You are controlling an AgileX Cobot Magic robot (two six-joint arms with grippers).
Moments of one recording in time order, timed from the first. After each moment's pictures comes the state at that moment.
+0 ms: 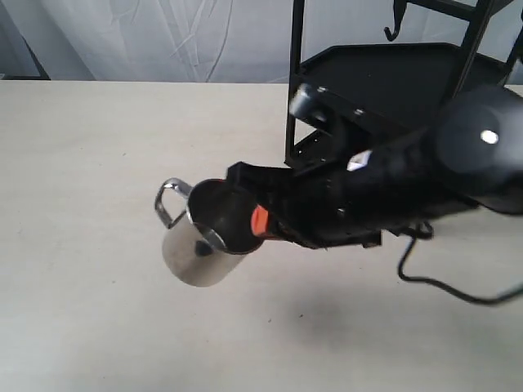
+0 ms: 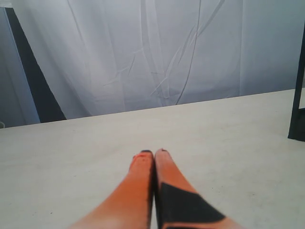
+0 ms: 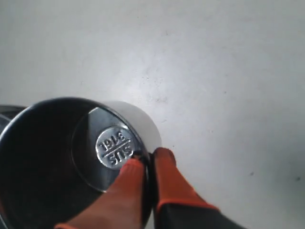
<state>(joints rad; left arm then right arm) -0.17 0.00 0.00 0.07 0.13 -0.01 0.75 1.42 -0.77 0.82 0.35 0.08</state>
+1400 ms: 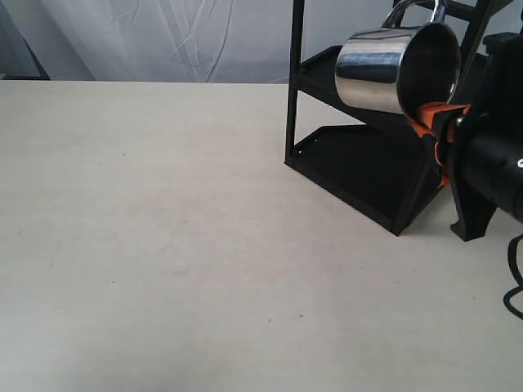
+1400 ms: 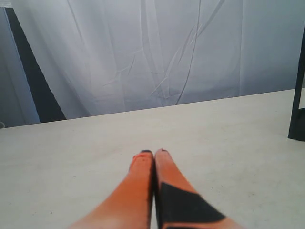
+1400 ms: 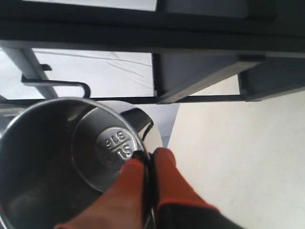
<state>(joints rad) -0.17 0.00 0.00 0.07 0.13 -0.01 0.75 1.02 -0.45 1.19 -0.46 0.49</state>
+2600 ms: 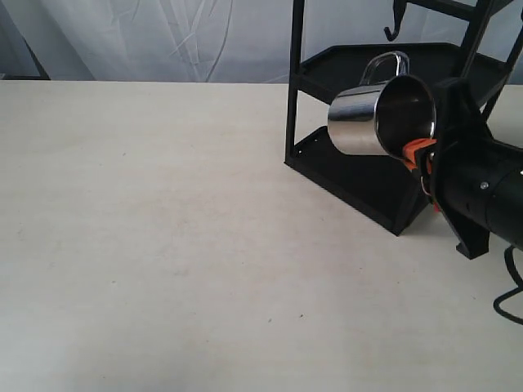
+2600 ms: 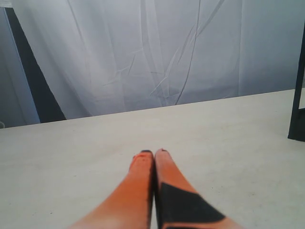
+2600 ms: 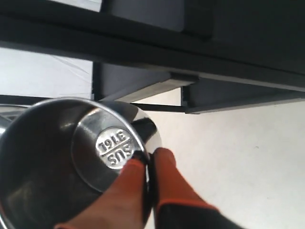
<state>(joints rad) -0.17 0.00 0.00 0.07 0.13 -0.01 0.66 1.13 -0.43 1.16 -0.36 0.38</state>
